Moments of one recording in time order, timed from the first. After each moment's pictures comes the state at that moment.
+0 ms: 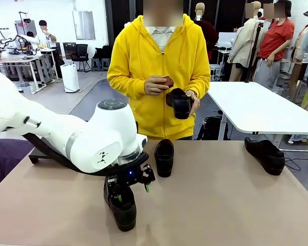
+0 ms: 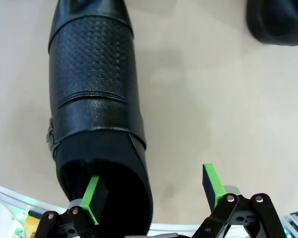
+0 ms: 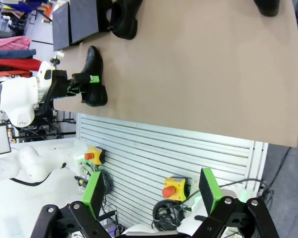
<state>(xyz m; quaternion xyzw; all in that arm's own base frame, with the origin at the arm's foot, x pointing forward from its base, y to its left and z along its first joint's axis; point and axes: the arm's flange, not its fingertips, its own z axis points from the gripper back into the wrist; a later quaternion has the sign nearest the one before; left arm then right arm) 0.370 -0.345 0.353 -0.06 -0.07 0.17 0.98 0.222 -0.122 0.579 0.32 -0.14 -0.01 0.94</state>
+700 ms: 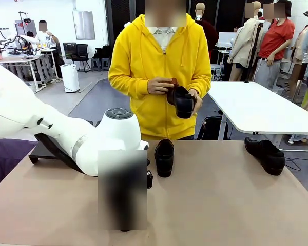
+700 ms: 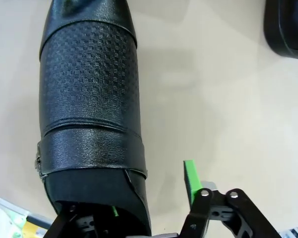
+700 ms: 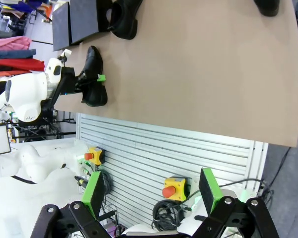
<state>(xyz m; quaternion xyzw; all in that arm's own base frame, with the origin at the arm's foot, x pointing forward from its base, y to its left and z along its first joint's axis) 0.382 -0.350 0.332 -0.05 -0.08 0.18 0.98 0.222 -0.122 0.579 0.32 -0.14 -0.02 0.94</state>
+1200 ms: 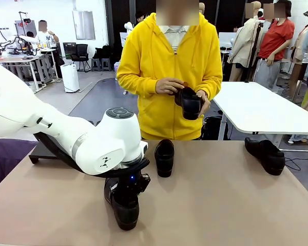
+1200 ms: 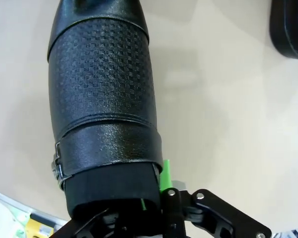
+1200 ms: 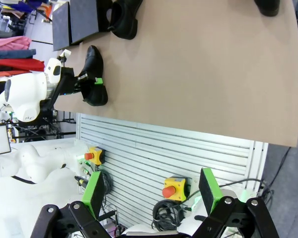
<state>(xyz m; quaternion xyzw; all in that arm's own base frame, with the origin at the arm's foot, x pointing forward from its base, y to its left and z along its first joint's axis) 0.381 -0.347 0.334 -0.03 -0.07 0.18 0.98 0.222 -0.122 0.579 0.32 -0.14 -0.02 0.94</state>
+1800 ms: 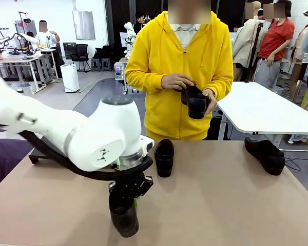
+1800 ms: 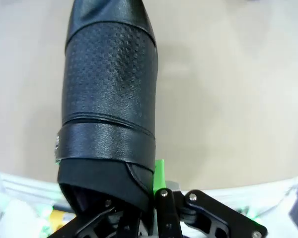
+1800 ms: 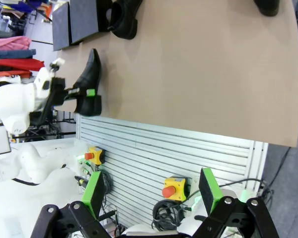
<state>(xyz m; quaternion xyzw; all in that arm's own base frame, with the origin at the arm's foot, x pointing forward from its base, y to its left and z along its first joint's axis) 0.332 -0.352 0.384 -0.04 -0.06 0.07 1.00 0.222 -0.122 0.579 0.32 -0.14 -0.02 0.94</state>
